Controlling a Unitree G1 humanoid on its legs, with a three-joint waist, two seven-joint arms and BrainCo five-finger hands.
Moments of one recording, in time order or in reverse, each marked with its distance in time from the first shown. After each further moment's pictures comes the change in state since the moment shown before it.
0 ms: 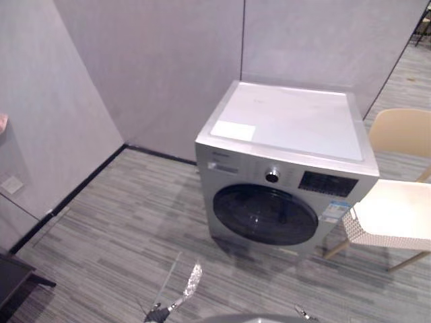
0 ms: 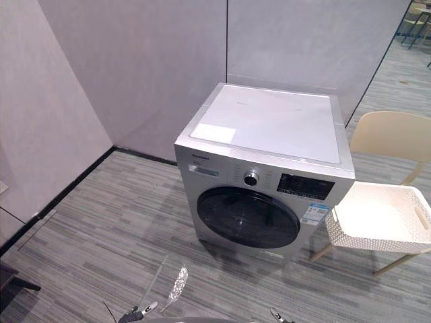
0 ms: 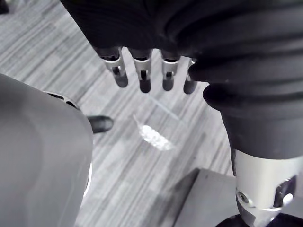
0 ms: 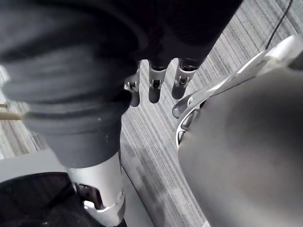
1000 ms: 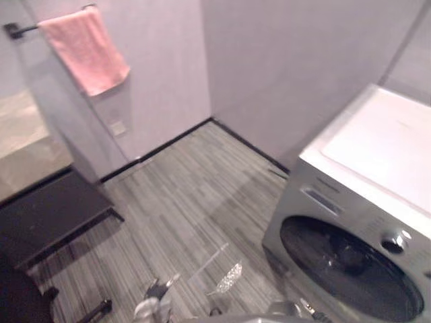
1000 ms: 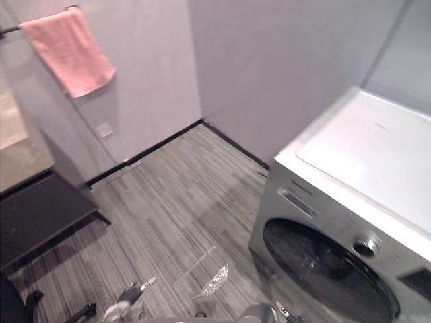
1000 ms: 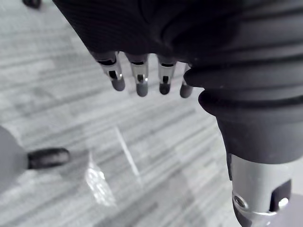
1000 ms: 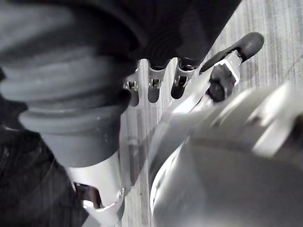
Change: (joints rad) left arm -0.127 0.014 -0.132 -0.076 -0.141 -0.002 0.034; right arm -0.019 0.006 -0.089 -0.040 -0.015 0.001 -0.020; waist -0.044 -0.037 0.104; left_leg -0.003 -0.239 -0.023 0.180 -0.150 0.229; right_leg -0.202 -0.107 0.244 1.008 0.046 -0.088
